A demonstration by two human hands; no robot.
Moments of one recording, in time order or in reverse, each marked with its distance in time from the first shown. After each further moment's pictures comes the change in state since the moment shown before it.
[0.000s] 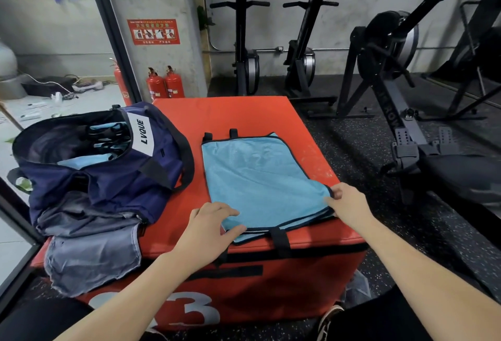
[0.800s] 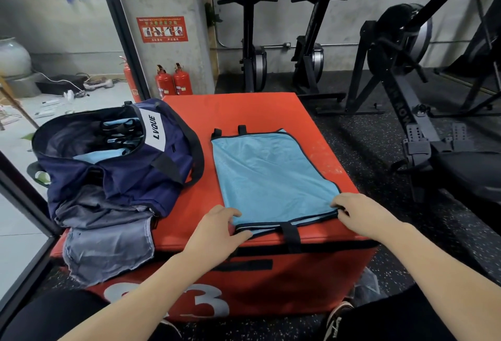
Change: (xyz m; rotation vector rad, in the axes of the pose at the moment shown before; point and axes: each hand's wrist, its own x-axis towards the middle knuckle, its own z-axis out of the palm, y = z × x) left_hand -0.016 0.006 -0.007 -0.109 -0.071 -0.158; right_hand -0.007 0.025 -0.010 -0.614 -0.256 -0.505
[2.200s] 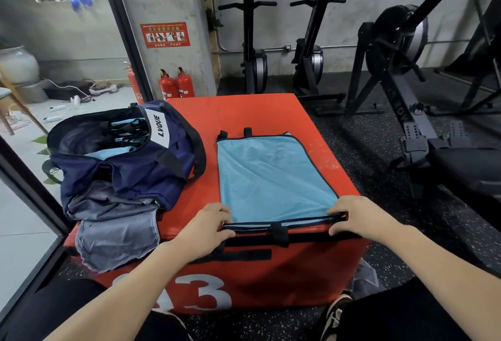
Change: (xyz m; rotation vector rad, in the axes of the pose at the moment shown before) left_hand -0.005 -0.023 -0.015 0.175 -0.170 0.136; right_hand -0.037 -0.013 -0.011 0.196 -0.055 -0.058
